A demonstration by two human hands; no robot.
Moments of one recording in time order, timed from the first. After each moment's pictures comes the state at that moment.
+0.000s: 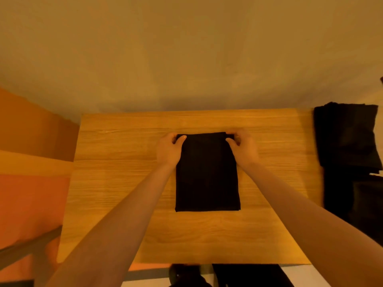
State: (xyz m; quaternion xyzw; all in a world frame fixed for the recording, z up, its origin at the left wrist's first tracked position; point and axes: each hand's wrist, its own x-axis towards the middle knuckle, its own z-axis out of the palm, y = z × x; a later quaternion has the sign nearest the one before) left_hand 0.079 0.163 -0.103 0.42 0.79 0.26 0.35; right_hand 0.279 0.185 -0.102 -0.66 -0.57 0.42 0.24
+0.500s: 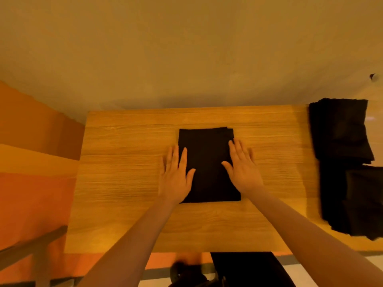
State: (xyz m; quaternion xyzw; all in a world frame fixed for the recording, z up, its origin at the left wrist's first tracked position) left_hand 0.084 0.060 -0.112 0.70 0.70 0.00 0.13; right_hand 0.295 0.111 -0.112 -0.59 -0.78 0.20 -0.05
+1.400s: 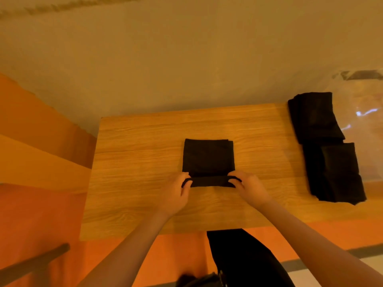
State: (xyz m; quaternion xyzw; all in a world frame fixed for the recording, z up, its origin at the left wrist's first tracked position) left_hand 0.078 -0.017 -0.070 0.67 0.63 0.21 0.32; right_hand 0.311 0.018 -0.065 -0.59 -0.72 0.36 0.11
